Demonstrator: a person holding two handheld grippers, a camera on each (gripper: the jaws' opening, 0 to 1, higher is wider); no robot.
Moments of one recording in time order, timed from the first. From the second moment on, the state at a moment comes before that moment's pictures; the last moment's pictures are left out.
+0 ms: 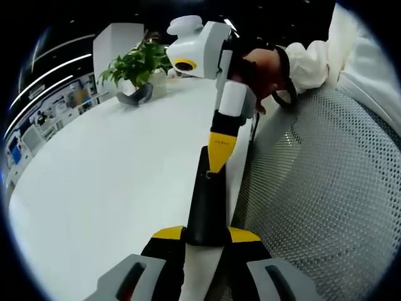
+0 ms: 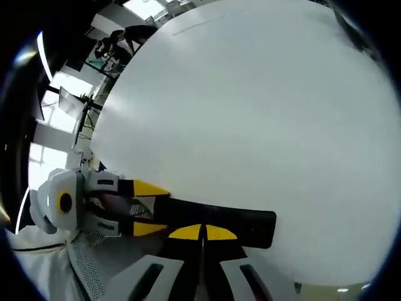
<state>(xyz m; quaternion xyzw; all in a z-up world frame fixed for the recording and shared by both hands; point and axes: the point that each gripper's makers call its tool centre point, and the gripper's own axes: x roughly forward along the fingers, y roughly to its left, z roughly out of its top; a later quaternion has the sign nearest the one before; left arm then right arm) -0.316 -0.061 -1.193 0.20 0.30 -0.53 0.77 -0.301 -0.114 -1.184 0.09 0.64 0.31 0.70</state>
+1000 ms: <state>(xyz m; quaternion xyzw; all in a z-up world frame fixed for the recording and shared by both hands) -0.316 -0.062 -1.193 0.20 0.30 -0.53 0.77 -0.309 -0.114 -1.188 0.08 0.65 0.32 0.69</state>
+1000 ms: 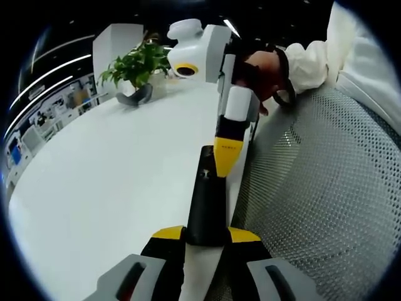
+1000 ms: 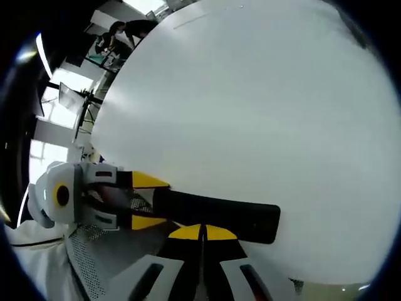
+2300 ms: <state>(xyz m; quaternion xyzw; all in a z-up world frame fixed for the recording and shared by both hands) -0.315 -0.062 -1.194 0.20 0.30 -0.53 0.76 -0.302 -0.104 -1.182 0.12 0.64 0.33 0.68</state>
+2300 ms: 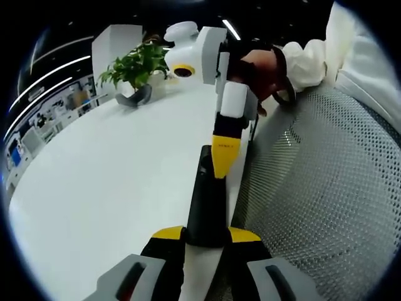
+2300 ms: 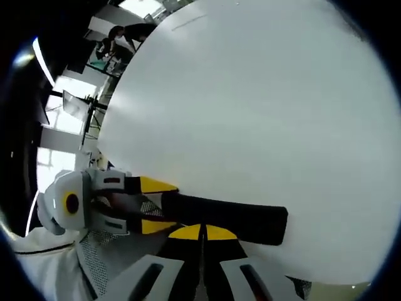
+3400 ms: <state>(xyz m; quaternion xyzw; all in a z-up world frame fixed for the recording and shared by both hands) -0.316 -0.063 -1.194 0.21 0.29 -0.54 0.76 -0.298 -0.099 -1.187 0.11 0.62 0.34 0.70</state>
